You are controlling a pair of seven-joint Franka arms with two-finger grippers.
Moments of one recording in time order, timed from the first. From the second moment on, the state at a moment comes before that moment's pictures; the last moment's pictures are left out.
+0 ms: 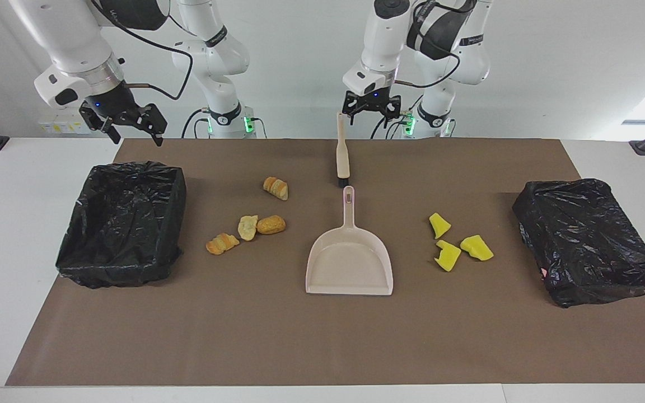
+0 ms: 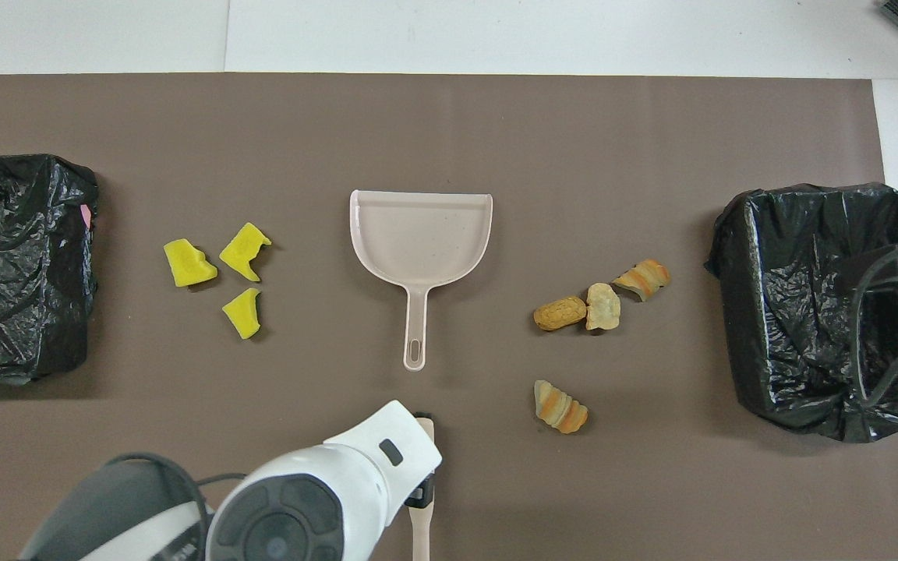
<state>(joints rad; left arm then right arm) -0.69 -0.29 -0.15 -2.21 -0.11 1.89 -0.63 -0.03 -0.03 -0.03 -1.60 -0.02 1.48 0.01</state>
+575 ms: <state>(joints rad) -0.96 -0.28 -0.15 -2.49 -0.11 2.15 -0.90 0.04 0.02 0.02 -1.65 -0.02 1.55 0.06</state>
